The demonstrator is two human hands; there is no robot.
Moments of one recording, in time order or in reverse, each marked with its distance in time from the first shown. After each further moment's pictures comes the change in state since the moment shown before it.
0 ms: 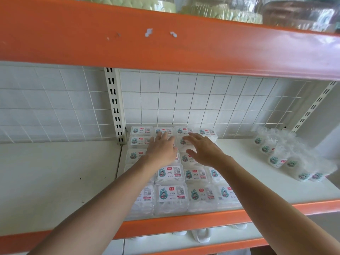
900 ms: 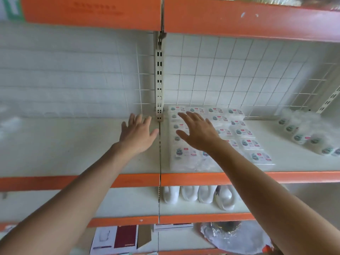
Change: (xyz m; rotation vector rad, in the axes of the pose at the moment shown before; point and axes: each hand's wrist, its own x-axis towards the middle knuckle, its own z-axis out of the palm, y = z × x) left_hand -0.171 -0.131 -0.050 0.056 0.155 -0.227; right_hand -0.043 -0.177 -0.002 -0.049 0.131 -0.027
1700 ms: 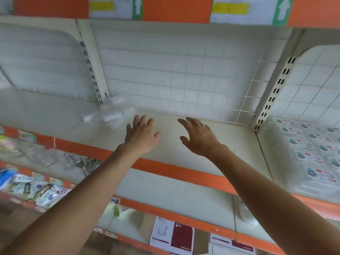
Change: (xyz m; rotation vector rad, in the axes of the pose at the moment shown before) left_hand -0.103 -0.299 -0.042 0.053 0.044 -0.326; right_hand 0.076 -0.317 0.073 0.074 -0.064 -0.306
